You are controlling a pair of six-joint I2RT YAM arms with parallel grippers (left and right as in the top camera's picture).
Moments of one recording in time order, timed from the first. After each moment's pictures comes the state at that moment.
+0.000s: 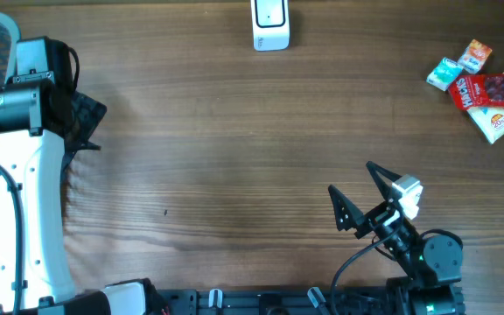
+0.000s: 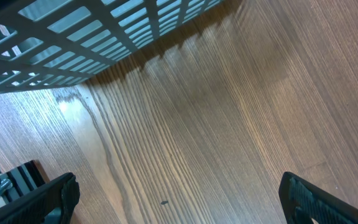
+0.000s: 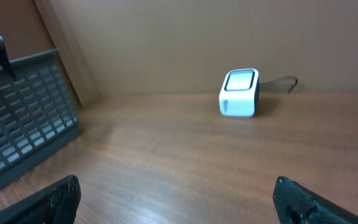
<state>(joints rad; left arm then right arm) 0.13 1.47 1.61 -1.45 -0.32 -0.94 0.12 0.03 0.05 -0.01 -0.46 0.25</state>
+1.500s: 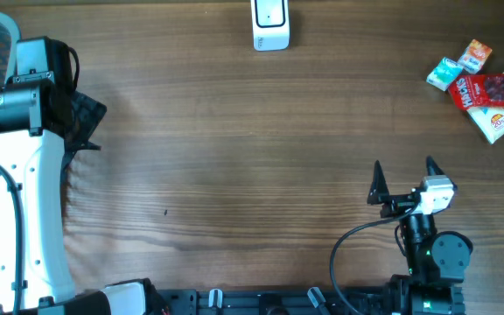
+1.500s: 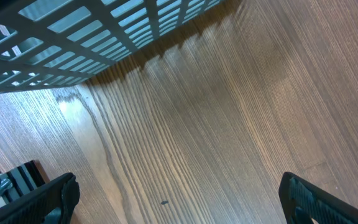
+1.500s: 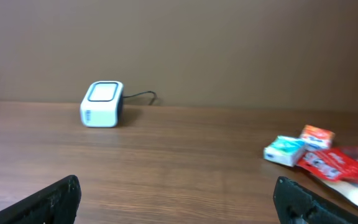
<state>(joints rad) 0.13 1.47 1.61 -1.45 -0.32 -0.94 -0.10 0.02 0.01 0.00 -0.16 -0.01</state>
